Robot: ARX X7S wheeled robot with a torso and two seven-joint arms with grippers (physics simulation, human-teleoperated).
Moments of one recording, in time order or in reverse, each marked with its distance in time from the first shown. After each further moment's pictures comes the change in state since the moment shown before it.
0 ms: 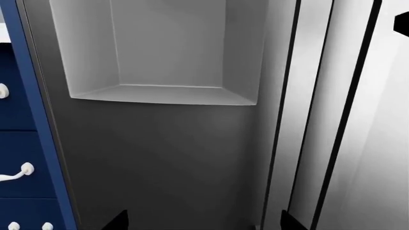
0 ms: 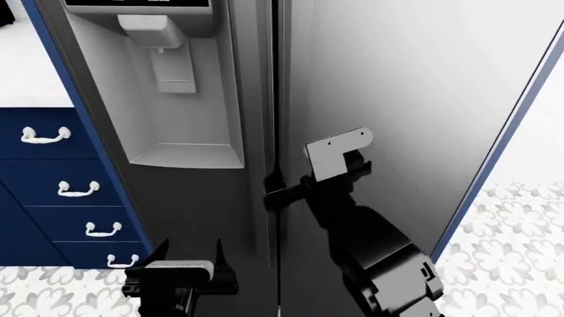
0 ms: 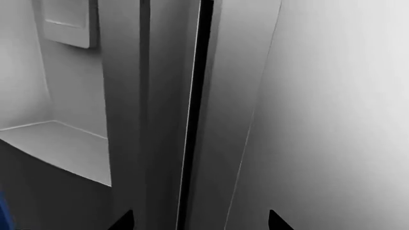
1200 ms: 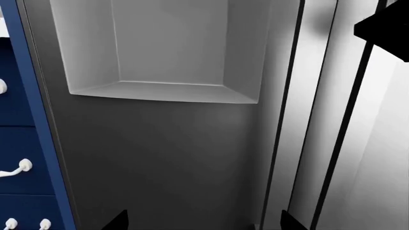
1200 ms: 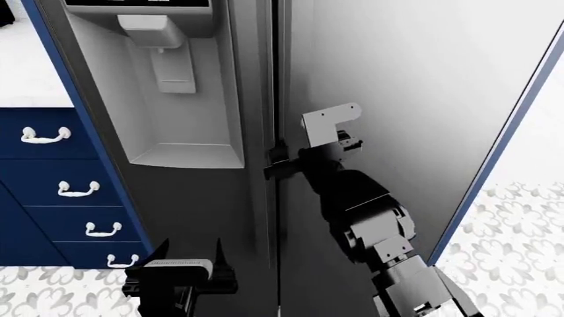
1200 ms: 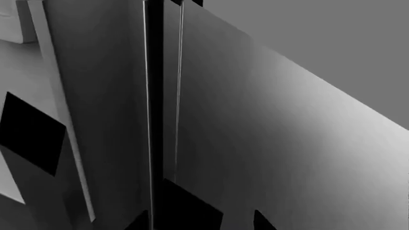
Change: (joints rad) left arm -0.012 -0.014 0.016 -0.013 -0.032 0.005 -0.010; right arm 0.279 -0.079 -0.062 0.579 0.075 -0.219 -0.045
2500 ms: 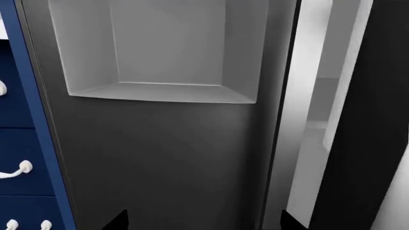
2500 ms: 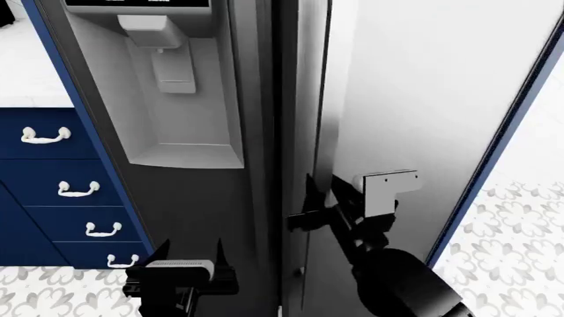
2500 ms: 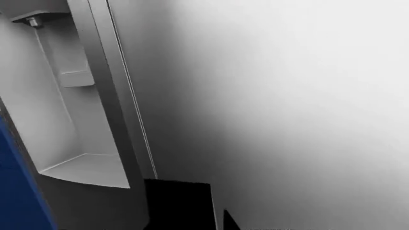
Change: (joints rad) left arm -0.001 -0.015 0.025 0.007 -0.007 0.002 -0.023; right arm -0.515 0.254 0.103 -0.738 0.260 -0.051 0.126
